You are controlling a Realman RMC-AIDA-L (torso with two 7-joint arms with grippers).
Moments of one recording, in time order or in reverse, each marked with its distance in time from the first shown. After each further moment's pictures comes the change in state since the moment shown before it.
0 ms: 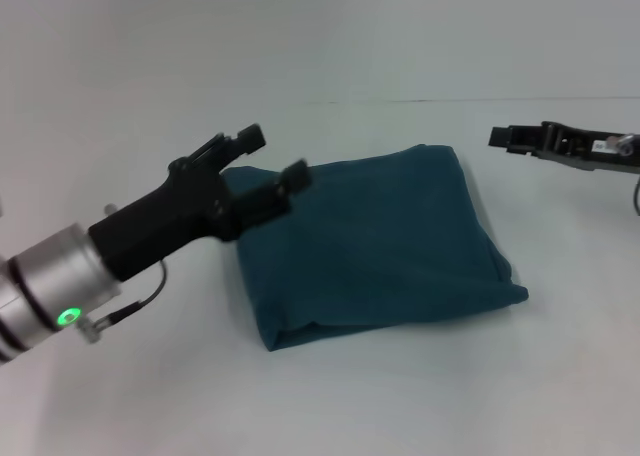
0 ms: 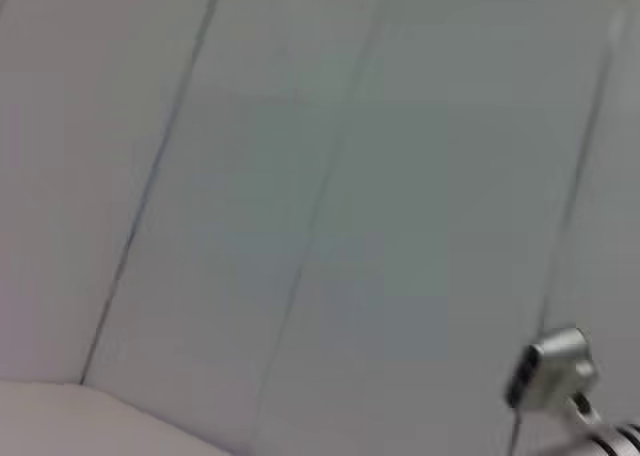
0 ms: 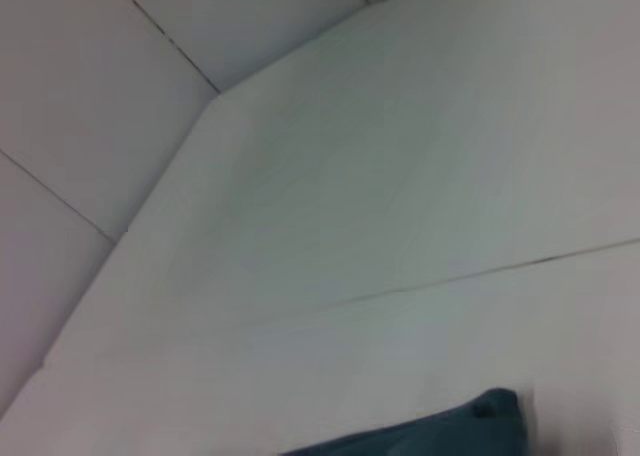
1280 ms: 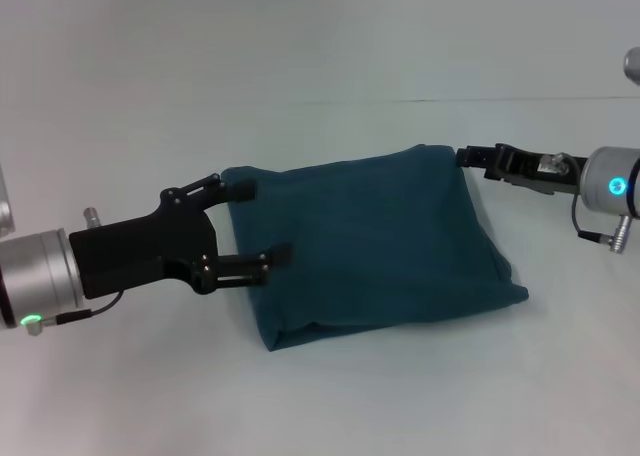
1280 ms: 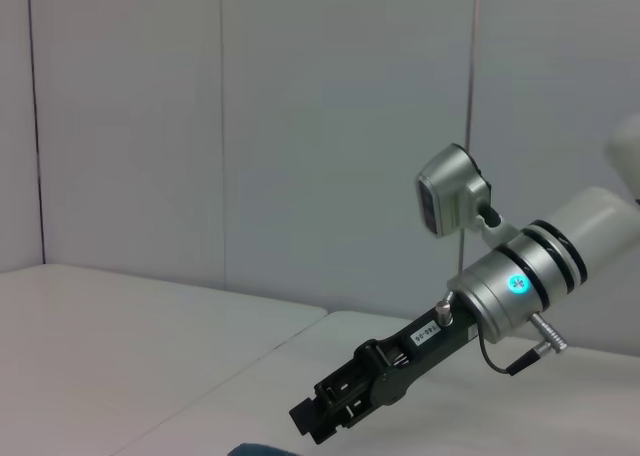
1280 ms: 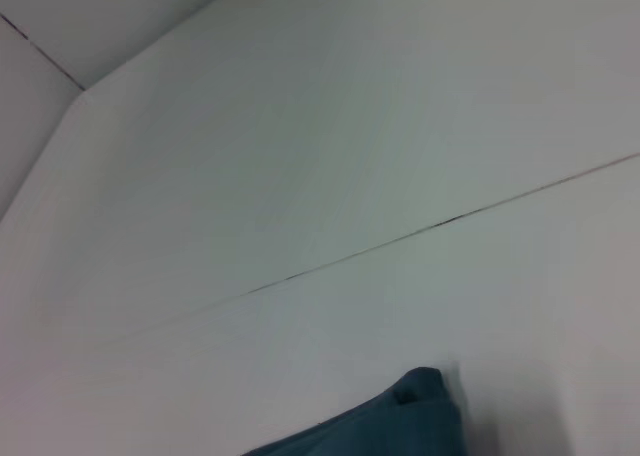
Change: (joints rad) left arm 0.046 0.026 0.198 0.278 0.146 -0.039 -0.016; right arm 0.086 0.062 -0.050 0.152 0.003 0.325 0.046
